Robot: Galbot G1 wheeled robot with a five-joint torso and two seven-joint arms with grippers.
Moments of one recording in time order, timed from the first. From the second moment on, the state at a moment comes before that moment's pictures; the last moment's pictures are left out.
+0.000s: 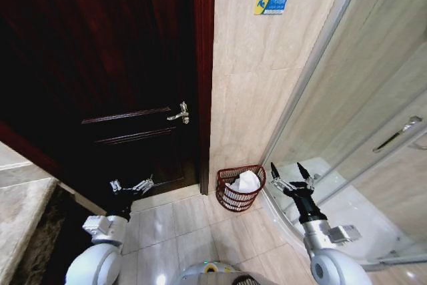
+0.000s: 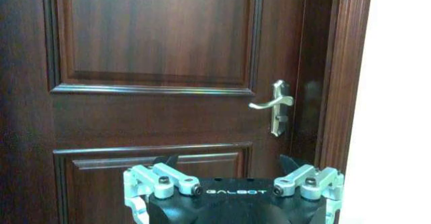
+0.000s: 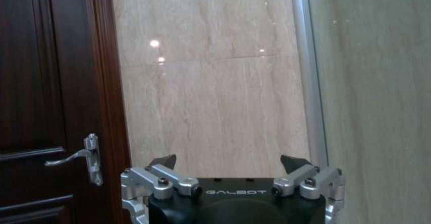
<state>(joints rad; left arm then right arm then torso) 1.73 -1.27 -0.70 -2.28 -0.37 0.05 -0.04 -1.79 1.55 0.79 2.35 0.34 0.05 -0.23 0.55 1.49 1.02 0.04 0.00</state>
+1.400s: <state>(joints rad) 1.73 -1.27 -0.70 -2.28 -0.37 0.05 -0.04 -1.79 1.55 0.79 2.35 0.34 0.05 -0.23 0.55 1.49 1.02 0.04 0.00</state>
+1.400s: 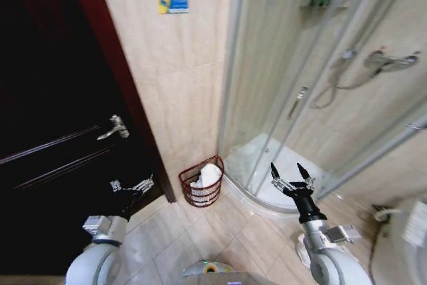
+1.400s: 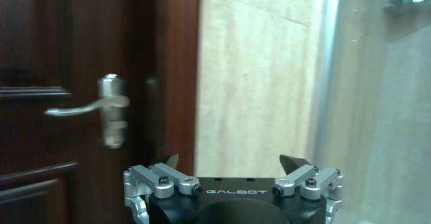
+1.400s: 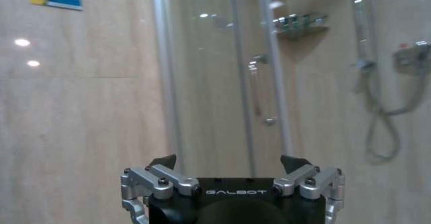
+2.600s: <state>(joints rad) 1.73 -1.27 -0.70 -2.28 -0.37 0.05 -0.04 -1.79 1.55 0.79 2.35 0.34 0.05 -0.23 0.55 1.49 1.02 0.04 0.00</state>
